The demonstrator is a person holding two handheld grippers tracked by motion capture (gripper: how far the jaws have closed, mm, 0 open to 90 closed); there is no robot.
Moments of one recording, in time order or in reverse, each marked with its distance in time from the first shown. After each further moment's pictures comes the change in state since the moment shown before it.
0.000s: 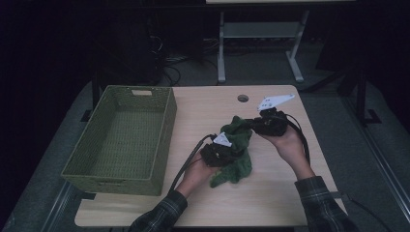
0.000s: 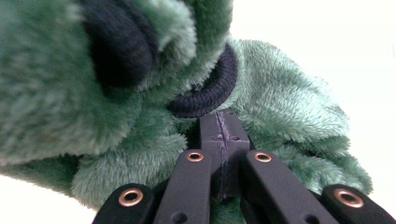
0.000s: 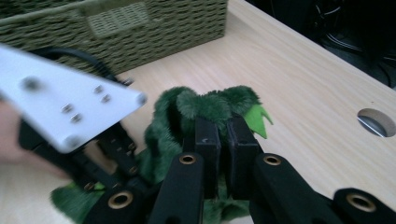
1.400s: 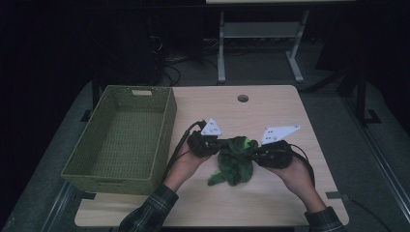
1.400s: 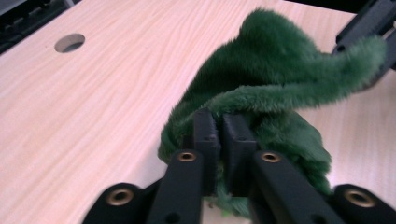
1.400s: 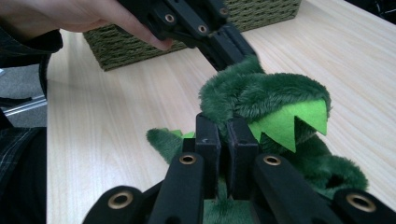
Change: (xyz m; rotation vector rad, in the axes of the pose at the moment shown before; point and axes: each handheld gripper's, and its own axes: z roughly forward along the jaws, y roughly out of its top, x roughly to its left) left arm -0.017 0.028 -0.080 -0.067 0.158 0.125; right arm 0.060 -0.046 -0.018 0.002 0.142 -0.048
